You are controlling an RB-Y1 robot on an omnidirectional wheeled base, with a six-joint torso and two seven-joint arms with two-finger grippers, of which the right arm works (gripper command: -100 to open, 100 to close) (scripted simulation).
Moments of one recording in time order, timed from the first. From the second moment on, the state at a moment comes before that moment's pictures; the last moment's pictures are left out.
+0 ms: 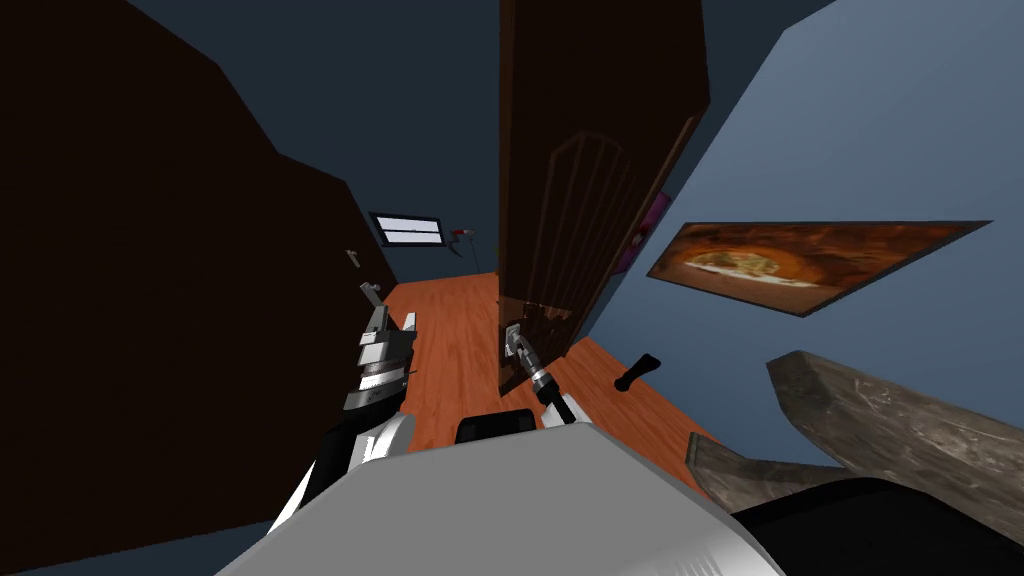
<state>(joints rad) 0.32 -0.26 0.39 -1.62 0.05 -0.35 -0.18</state>
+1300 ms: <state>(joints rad) 0.30 -0.24 0.36 -1.58 0.04 -0.34 -0.17</state>
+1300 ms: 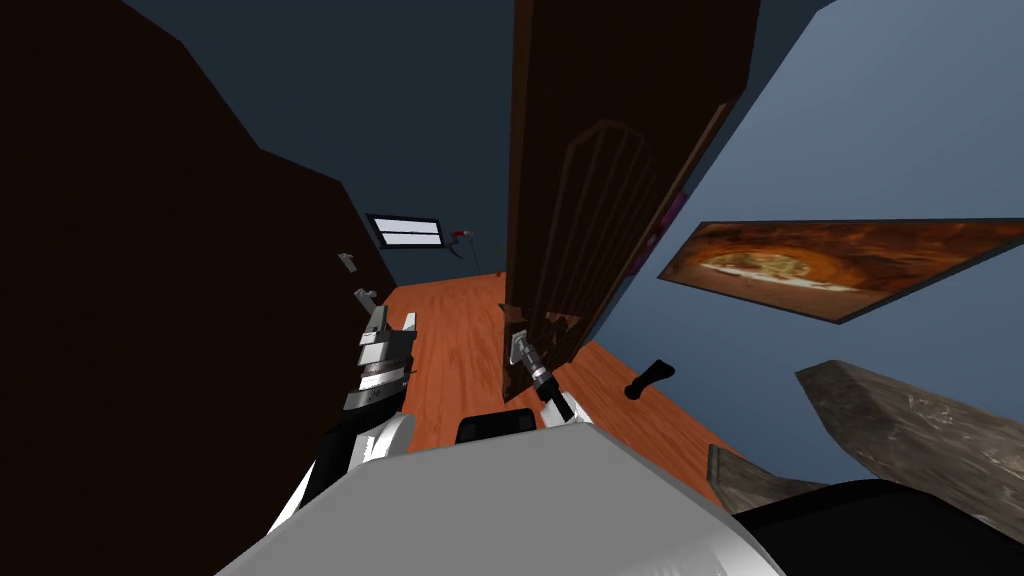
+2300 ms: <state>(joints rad) 0.22 -0.17 0.26 -1.50 0.03 -0.32 -0.13</state>
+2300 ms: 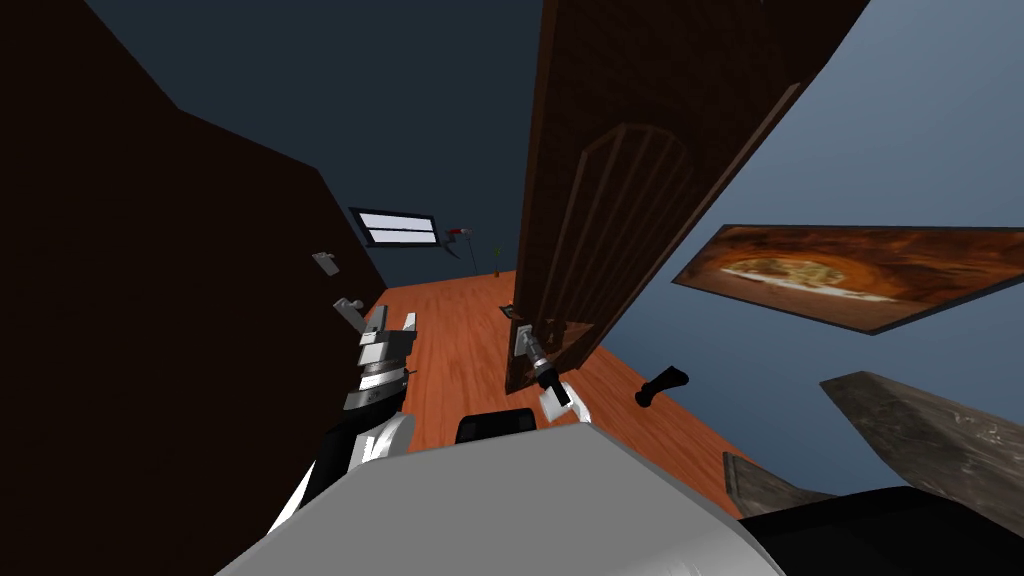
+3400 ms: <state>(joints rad) 0.17 -0.12 0.14 -1.46 0.01 -0.28 -0.10</state>
